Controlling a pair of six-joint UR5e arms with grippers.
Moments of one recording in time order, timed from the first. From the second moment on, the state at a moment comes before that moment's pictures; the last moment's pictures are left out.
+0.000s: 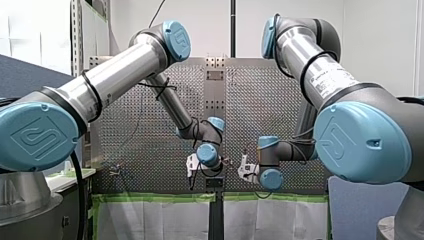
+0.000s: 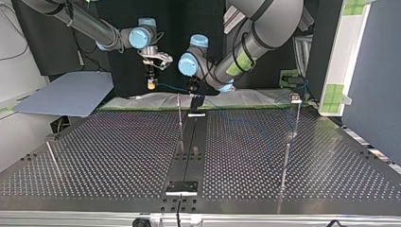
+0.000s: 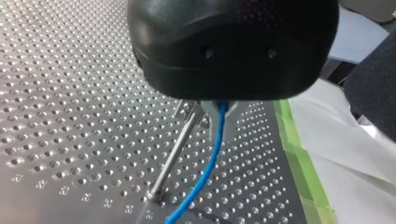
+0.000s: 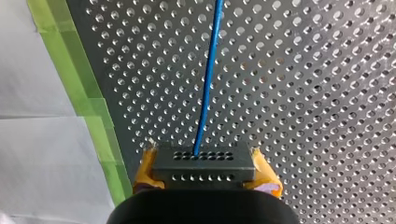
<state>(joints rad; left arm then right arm) -0.62 -2.48 -1.47 -2.72 -1.95 -1.83 2.06 -0.69 1.86 -1.01 1.71 1.77</state>
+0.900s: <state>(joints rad) -0.60 -2.48 -1.38 -2.79 -1.96 -1.85 2.03 -0.69 1.80 -0.98 1.65 1.75</state>
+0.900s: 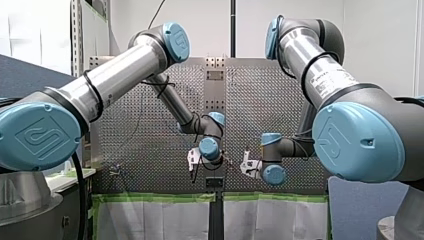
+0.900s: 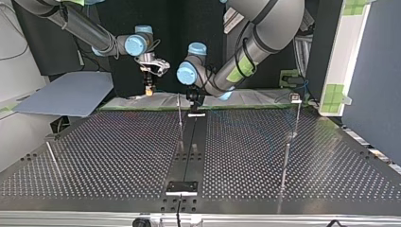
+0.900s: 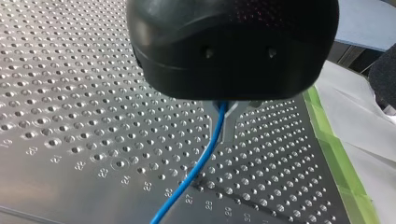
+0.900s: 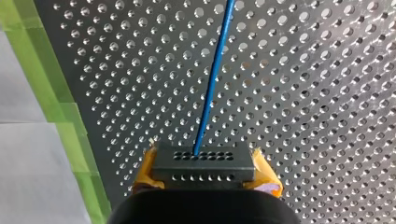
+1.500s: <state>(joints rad) -0.60 -2.49 -1.37 -2.84 -1.95 -1.85 2.02 -0.69 1.76 -0.91 1.63 1.71</state>
